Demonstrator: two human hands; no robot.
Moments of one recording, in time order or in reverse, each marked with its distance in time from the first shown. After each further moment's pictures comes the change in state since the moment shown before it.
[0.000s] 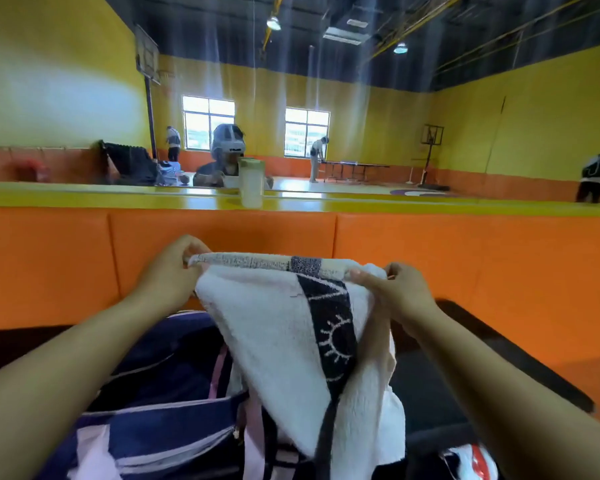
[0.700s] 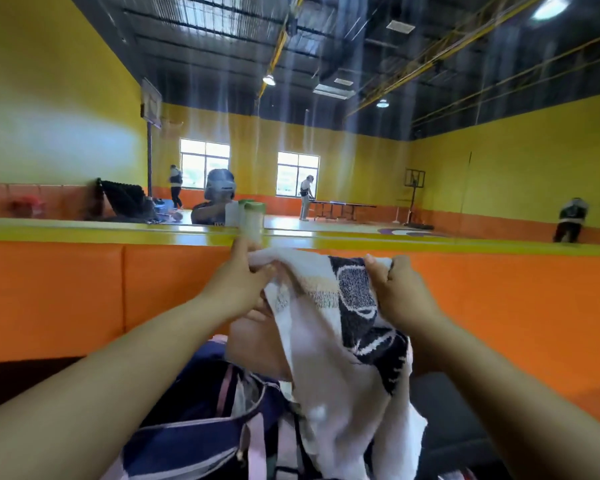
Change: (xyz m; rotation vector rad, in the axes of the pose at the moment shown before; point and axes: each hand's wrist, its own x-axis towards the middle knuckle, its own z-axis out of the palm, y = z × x) left_hand -0.038 0.098 -0.005 -0.336 -0.225 -0.086; right_hand -0.054 -0.079 -0.031 -0.313 0.070 -0.245
